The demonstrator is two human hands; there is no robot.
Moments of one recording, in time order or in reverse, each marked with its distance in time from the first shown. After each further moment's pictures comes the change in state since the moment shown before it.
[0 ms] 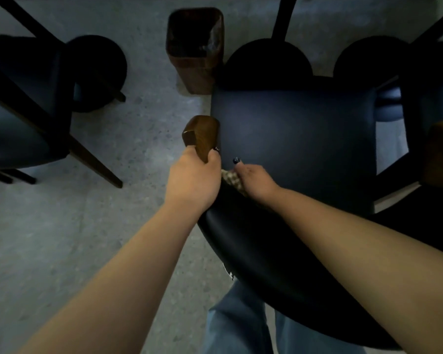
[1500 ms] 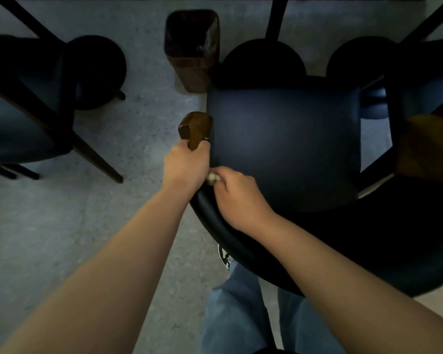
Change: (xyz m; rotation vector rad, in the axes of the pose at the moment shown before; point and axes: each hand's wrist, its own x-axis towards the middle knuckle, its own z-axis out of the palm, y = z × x) left_hand 0.002 0.000 -0.003 -0.136 0.015 -0.055; right_hand -0.116 -0.048 0.004 -0.209 0.057 -0.313
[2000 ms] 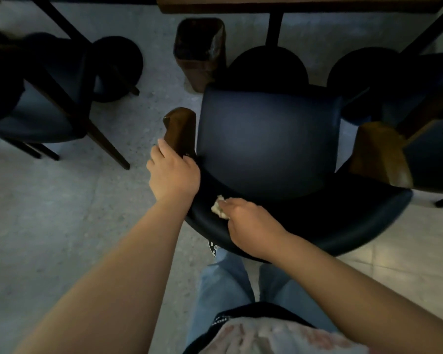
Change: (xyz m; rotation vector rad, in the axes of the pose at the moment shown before) left_hand -0.100 0.017 0.030 0.422 0.292 0.003; right_hand -0.101 0.056 -0.078 -0.422 -0.359 -0.164
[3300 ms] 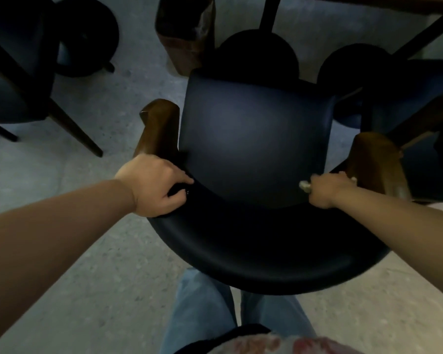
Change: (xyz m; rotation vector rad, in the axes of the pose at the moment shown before) left_hand 0.056 -0.020 -0.021 0.499 -0.525 1.065; right_hand 0.049 0.182 -0.092 -0.498 -0.507 0.677
